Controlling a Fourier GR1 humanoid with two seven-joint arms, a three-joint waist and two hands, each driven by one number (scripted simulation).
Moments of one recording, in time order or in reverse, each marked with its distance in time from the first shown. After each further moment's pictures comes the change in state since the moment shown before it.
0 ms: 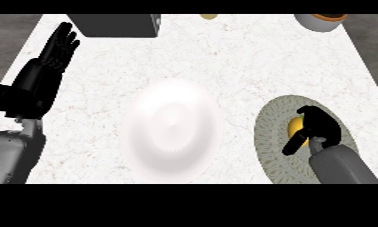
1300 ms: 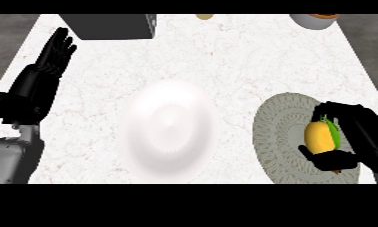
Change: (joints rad) left arm 0.042 -0.032 0.041 -0.024 -0.034 -0.026 0.002; right arm 0.237 -0.332 -0.029 -0.418 -0.050 -0.247 -0.937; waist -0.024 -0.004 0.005
